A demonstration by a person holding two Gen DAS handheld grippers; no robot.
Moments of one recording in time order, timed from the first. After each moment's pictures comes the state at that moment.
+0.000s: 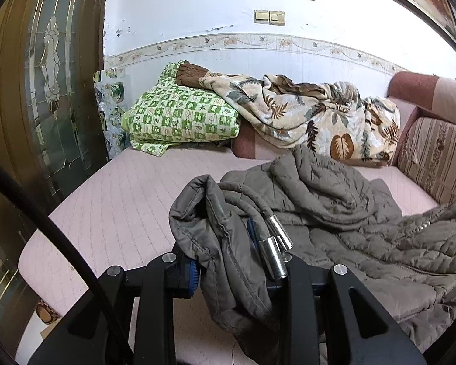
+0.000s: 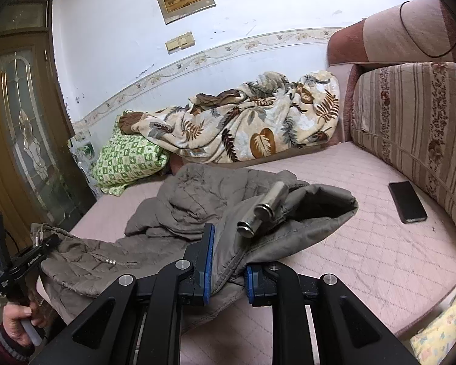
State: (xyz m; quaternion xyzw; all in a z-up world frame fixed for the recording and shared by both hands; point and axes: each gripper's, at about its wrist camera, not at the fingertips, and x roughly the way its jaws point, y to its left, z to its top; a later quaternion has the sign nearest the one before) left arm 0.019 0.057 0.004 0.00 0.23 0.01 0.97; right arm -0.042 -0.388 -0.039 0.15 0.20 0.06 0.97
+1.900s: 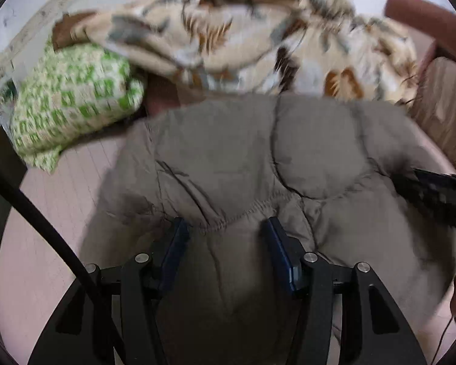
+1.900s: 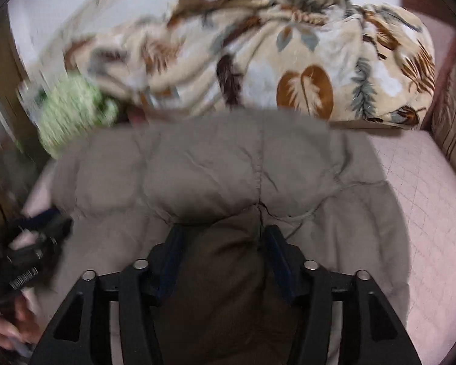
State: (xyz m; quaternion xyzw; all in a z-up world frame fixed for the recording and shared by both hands) left arm 0.386 -0.084 -0.069 0.09 0.41 -0.08 0.90; right arm 0.366 -0.358 -0.111 0.07 0.40 0.07 0.91
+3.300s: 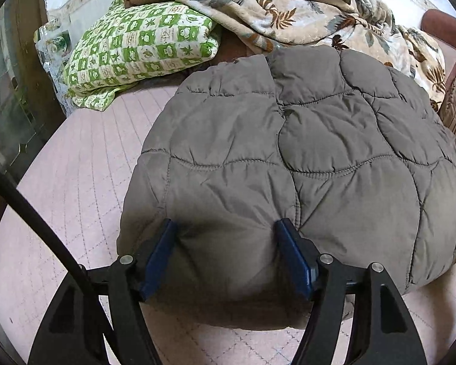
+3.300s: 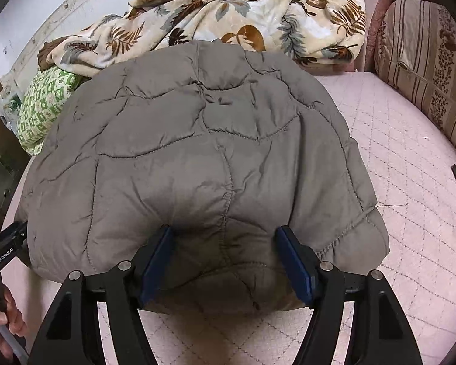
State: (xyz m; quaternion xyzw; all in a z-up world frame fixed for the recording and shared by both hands) left arm 0.290 -0.001 -0.101 0.04 0.40 0.01 0.92; right arm 0.250 -0.380 -0.166 0.13 0.40 0.00 0.91
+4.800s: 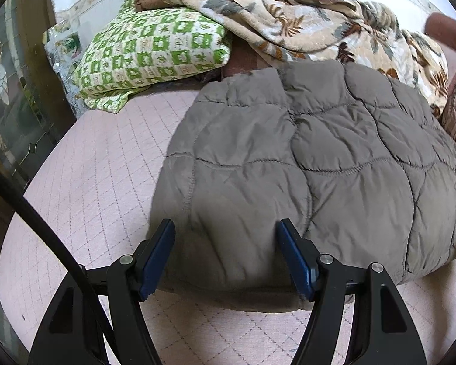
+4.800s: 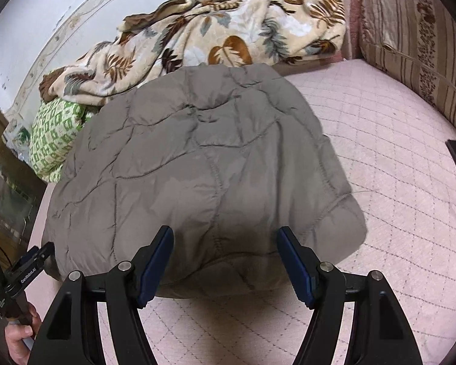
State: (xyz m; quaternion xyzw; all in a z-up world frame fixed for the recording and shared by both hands) left arm 0.277 0.012 -0.082 0.04 0.39 0.03 0.92; right arm 0.225 -0.406 -0.145 0.21 0.39 0.00 0.90
